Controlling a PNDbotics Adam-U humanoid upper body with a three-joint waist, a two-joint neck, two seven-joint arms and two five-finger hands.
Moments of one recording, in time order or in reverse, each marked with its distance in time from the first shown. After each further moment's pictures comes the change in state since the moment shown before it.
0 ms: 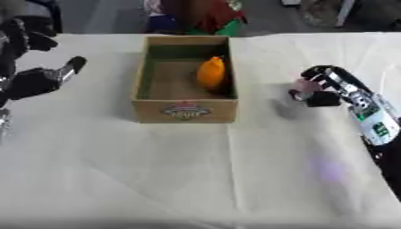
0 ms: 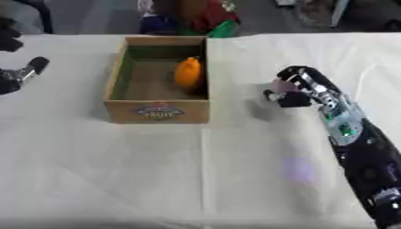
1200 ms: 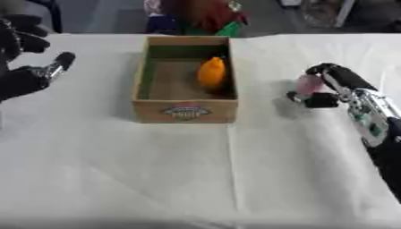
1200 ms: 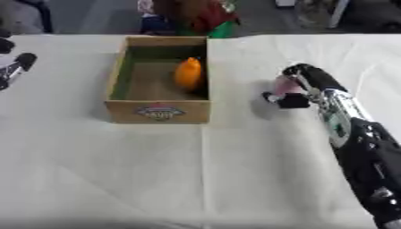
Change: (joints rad) left arm 0.017 0.009 0.008 -0.001 0.061 0.006 0.001; right arm -0.007 0.003 -0.046 0.057 0.426 -0.022 -0.046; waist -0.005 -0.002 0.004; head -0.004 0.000
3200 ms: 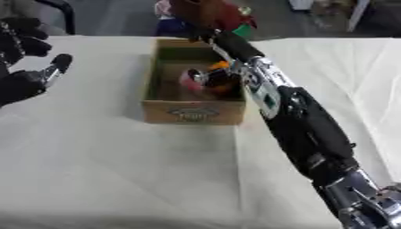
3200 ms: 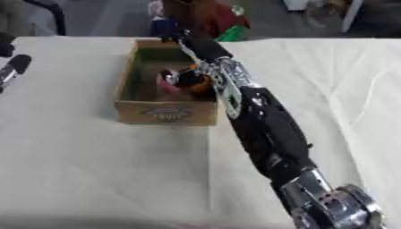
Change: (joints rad) left arm 0.001 -0.037 -0.013 -0.049 0.051 -0.008 -0.043; right arm -0.263 0.359 0.057 0.041 0.042 -0.253 -0.068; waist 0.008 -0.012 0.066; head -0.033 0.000
